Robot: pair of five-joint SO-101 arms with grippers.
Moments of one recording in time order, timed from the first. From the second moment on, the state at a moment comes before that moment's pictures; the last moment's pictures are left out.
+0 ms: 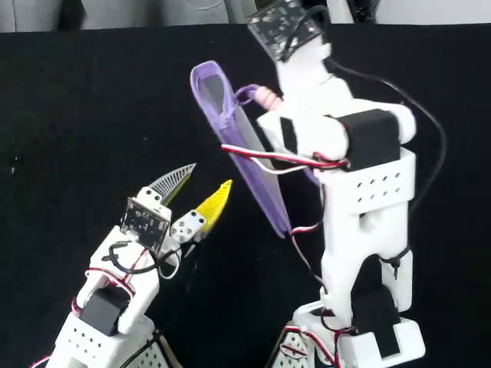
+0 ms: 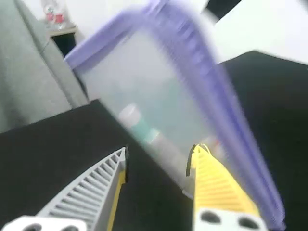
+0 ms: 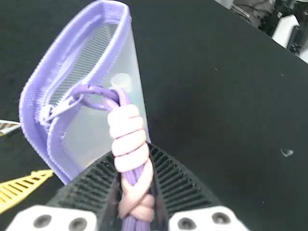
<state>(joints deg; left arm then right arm) 22.8 -101.2 85.5 27.5 -5.2 -15.5 -12.4 -27.6 99.5 17.3</state>
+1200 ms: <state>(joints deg) 7.1 -80.7 72.5 22.3 4.4 -22.6 -12.4 -24.2 99.5 16.7</state>
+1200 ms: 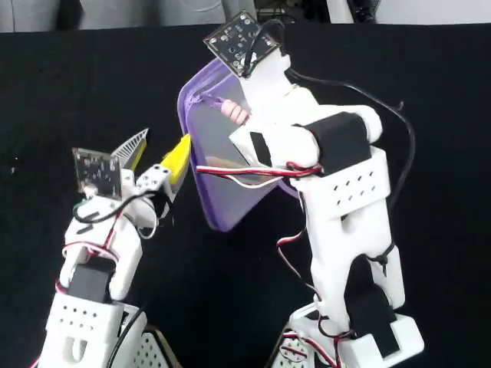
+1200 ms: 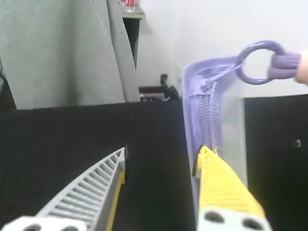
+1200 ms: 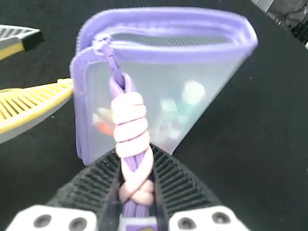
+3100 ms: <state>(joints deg) 8.4 -72.8 60.5 34.7 19.6 -22.5 -12.4 -23.9 99.5 16.7</state>
